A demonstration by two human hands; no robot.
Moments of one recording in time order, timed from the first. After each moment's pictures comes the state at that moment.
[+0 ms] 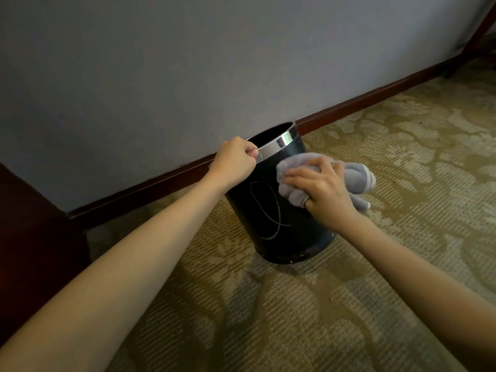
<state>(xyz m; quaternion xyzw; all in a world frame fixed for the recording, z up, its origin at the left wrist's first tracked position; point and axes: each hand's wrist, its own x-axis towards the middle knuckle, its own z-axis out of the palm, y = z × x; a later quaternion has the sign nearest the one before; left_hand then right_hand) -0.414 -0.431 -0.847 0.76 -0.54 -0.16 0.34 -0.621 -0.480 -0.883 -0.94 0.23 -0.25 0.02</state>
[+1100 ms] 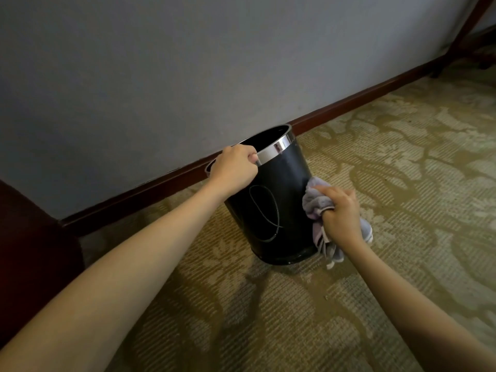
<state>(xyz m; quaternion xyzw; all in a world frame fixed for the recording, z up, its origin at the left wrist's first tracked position) -0.431 -0.431 -0.850 0.76 -0.57 -0.11 0.29 -0.662 -0.480 -0.935 -0.77 0.50 -0.33 0.22</state>
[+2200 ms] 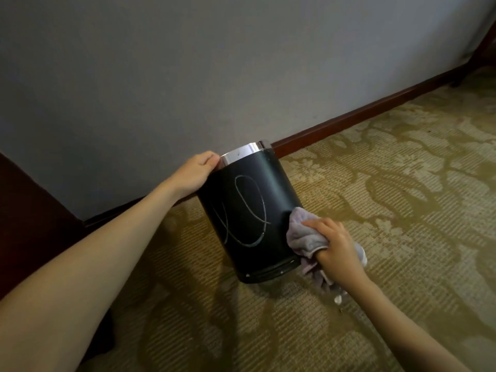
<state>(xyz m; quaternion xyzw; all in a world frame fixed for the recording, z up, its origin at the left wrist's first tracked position) -0.337 -0.388 -0.840 0.75 -0.54 -0.23 0.31 -0.649 -0.428 -0.936 -0.85 0.37 -0.29 0.25</state>
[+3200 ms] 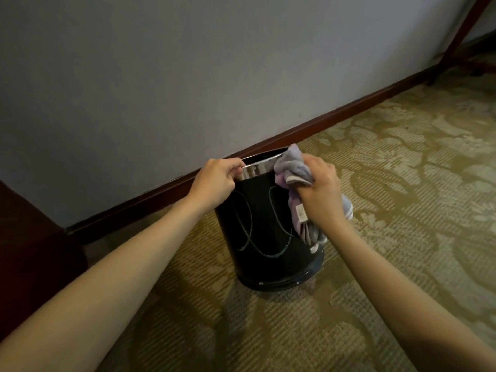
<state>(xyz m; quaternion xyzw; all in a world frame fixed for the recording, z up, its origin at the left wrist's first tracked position) -0.398 -0.399 -0.854 0.71 -0.60 -0.13 0.35 -0.606 -0.467 -0.871 -0.80 0.39 -0.42 0.20</state>
